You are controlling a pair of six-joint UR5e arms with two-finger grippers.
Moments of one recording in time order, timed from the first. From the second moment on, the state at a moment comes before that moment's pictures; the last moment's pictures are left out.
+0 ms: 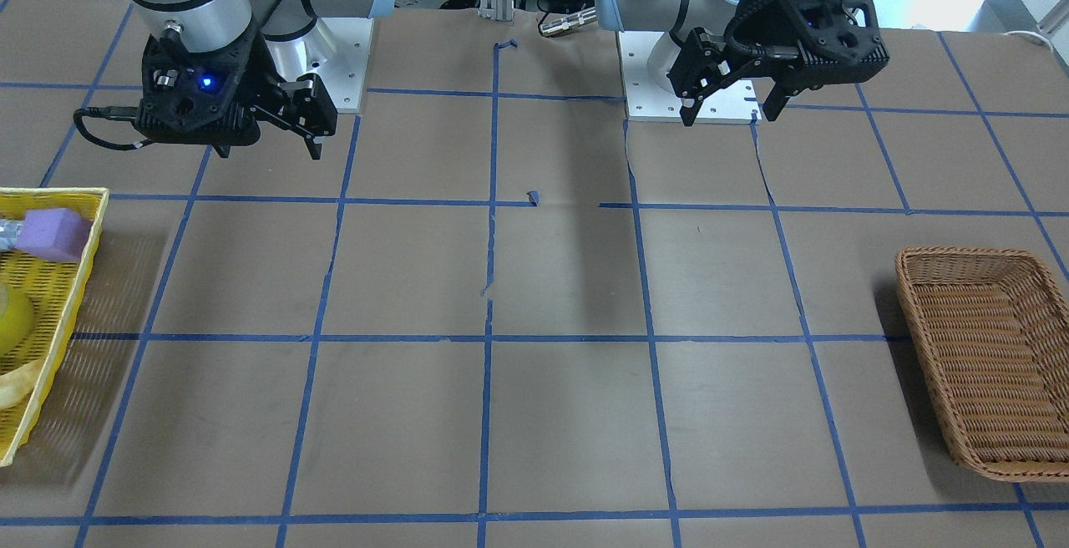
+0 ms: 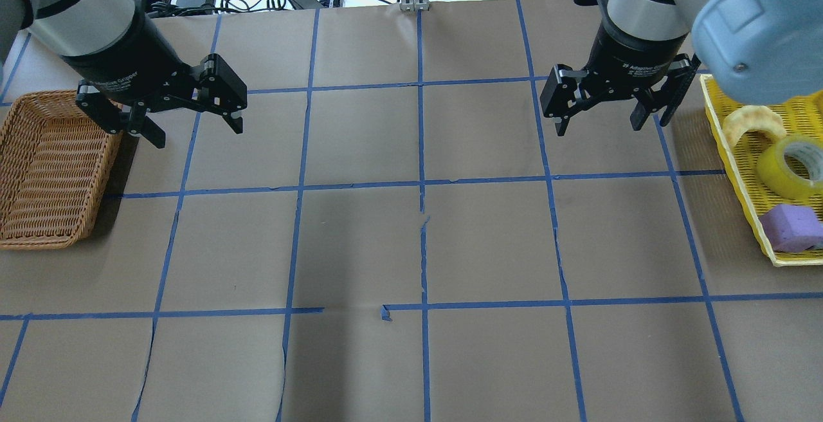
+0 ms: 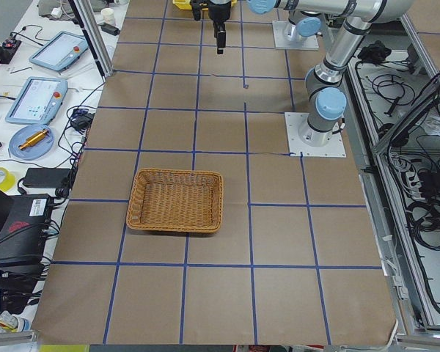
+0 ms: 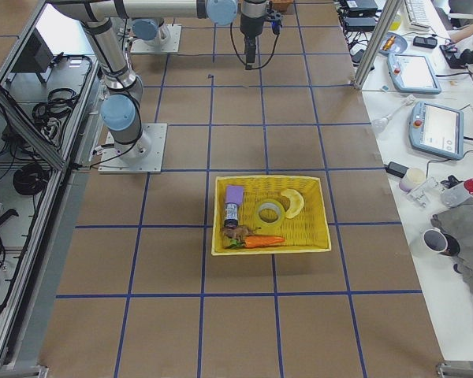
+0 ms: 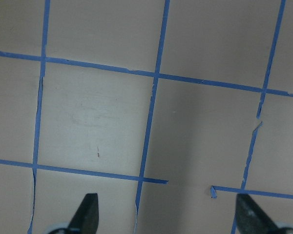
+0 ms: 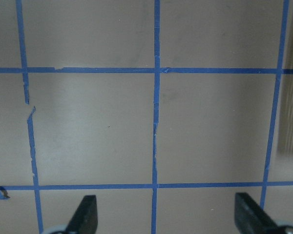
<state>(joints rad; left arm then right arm) -1.55 -1.47 -1.59 -1.65 1.54 -0.13 1.62 -1.58 1.60 -1.54 -1.59 0.03</state>
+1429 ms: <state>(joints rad) -1.55 -1.47 -1.59 -1.65 1.54 -0.13 1.18 -1.34 1.61 -1.91 -1.54 -0.22</state>
